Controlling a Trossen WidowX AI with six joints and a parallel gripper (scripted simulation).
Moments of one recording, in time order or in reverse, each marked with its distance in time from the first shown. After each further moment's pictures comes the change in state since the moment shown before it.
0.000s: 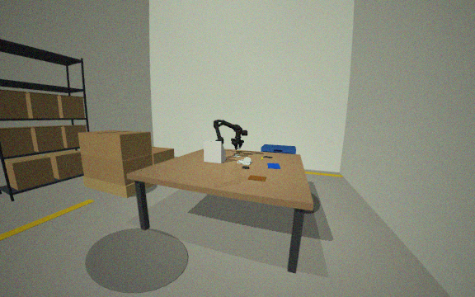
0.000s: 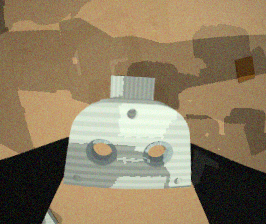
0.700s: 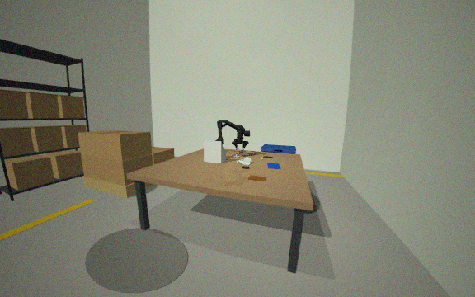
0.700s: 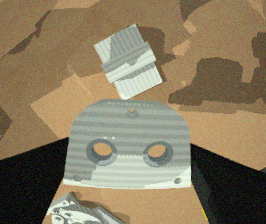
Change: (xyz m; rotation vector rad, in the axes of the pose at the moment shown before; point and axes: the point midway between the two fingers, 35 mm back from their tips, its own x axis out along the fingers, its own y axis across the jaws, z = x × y) arm 0.002 0.021 -0.042 0.521 0.021 0.026
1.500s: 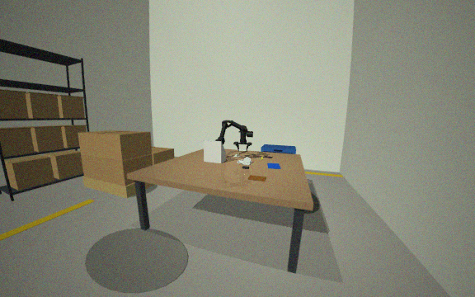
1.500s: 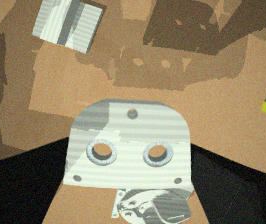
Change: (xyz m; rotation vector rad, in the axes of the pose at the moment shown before) arm 0.002 0.011 -0.066 0.711 0.023 0.014
